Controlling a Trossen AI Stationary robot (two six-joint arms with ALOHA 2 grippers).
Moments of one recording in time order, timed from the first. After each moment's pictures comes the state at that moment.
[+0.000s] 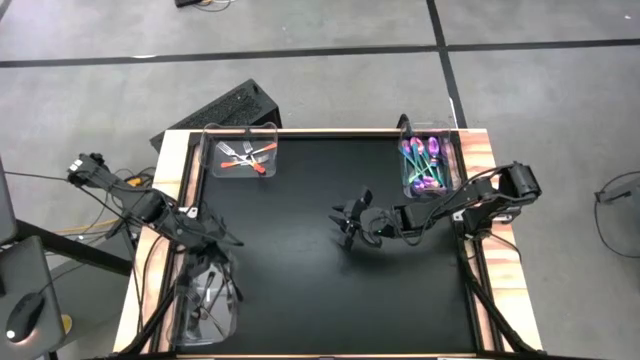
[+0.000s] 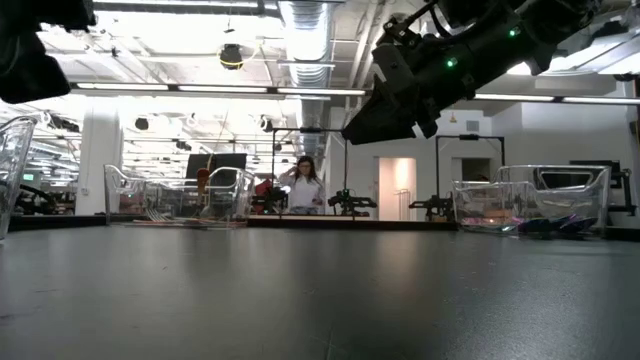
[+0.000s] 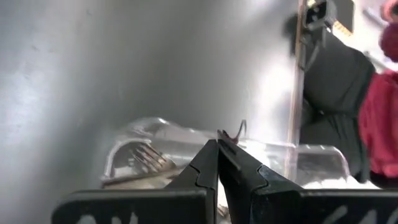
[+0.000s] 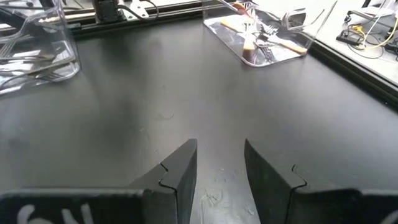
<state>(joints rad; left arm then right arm) -0.50 0.68 0.65 -0.85 0.06 -0.86 0.15 1.59 0.77 0.35 0.52 0.27</state>
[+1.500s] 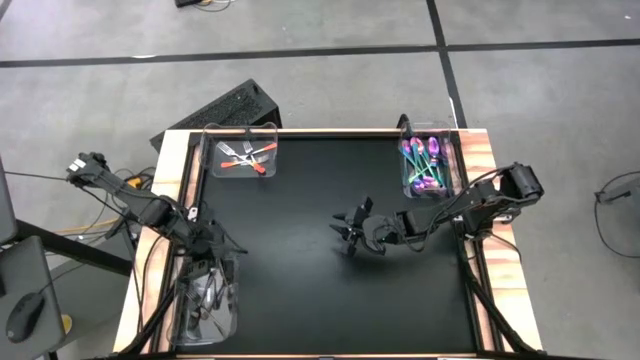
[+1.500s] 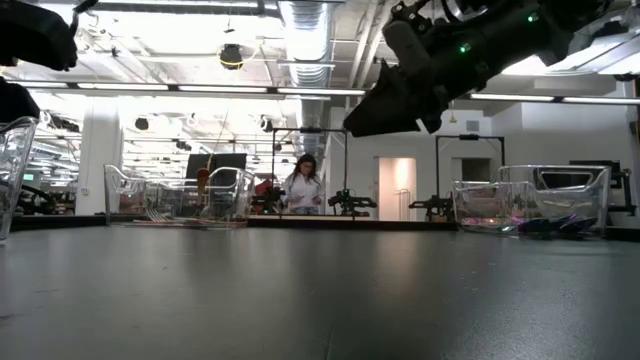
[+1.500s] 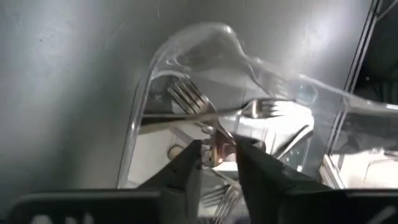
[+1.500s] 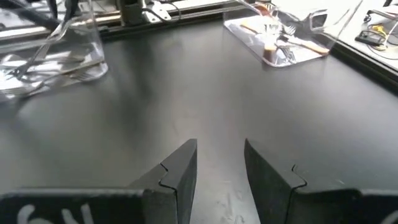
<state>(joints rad) -0.50 0.74 0.60 -0.98 0.16 -0.91 0.22 1.58 0.77 0.34 0.52 0.30</state>
